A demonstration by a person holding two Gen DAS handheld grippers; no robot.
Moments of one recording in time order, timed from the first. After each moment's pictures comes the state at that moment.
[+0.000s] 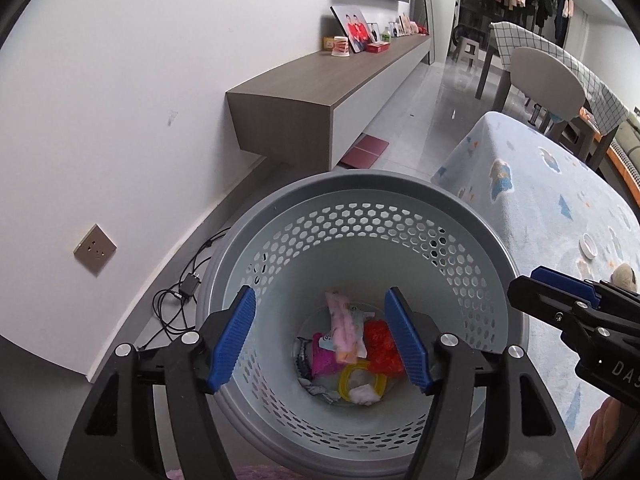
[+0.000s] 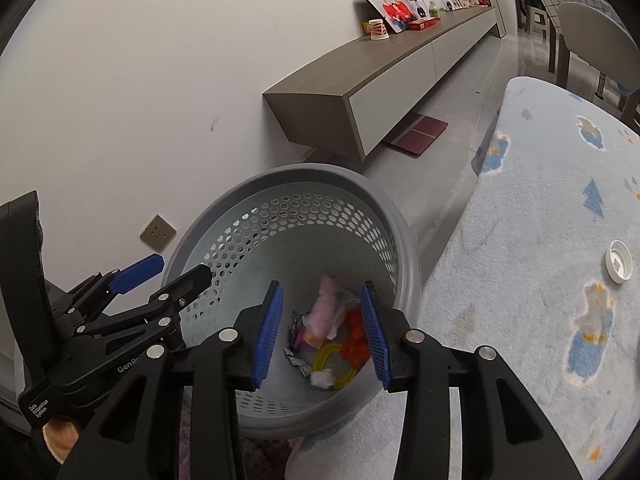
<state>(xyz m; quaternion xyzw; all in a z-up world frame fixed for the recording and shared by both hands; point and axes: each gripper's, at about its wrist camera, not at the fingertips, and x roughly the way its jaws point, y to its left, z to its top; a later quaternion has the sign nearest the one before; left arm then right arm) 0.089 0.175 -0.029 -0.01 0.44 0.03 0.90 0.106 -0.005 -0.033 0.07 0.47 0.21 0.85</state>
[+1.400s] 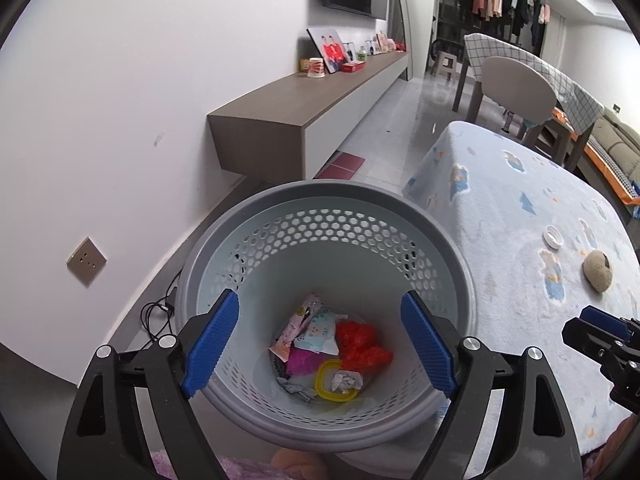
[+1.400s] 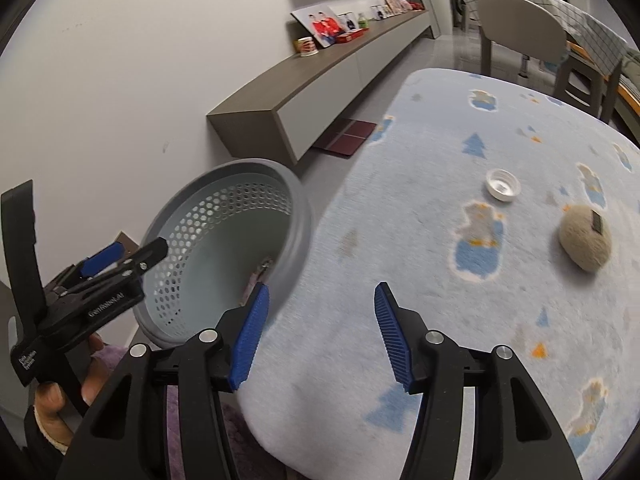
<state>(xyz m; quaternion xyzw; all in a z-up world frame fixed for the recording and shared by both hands) 0.054 0.143 -0.011 0.00 0.41 -0.01 0.91 0.018 -0.089 -0.016 0.08 0.46 0.09 0.88</state>
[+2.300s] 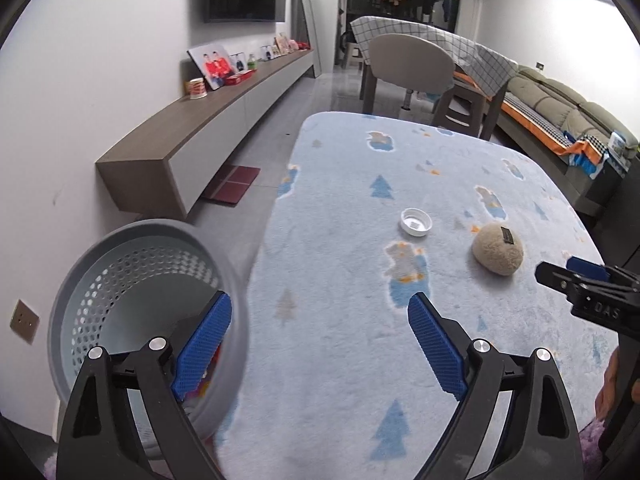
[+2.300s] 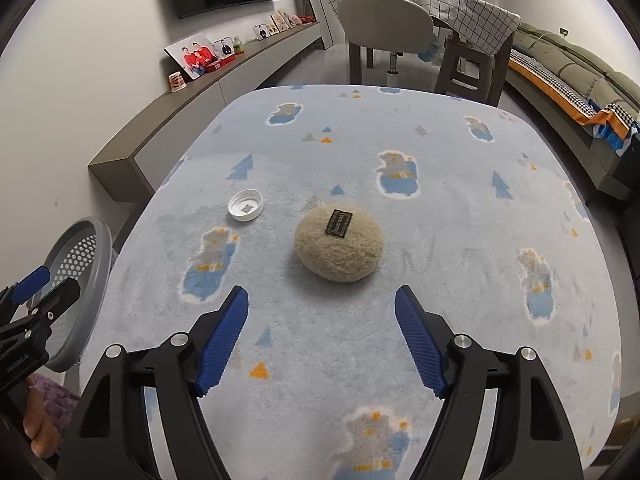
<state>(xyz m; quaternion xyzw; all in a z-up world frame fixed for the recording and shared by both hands) 0.052 -0.032 -0.004 0.04 0.39 -0.15 0.91 0.012 -0.280 -0.018 0.08 0.45 -0.08 0.89</state>
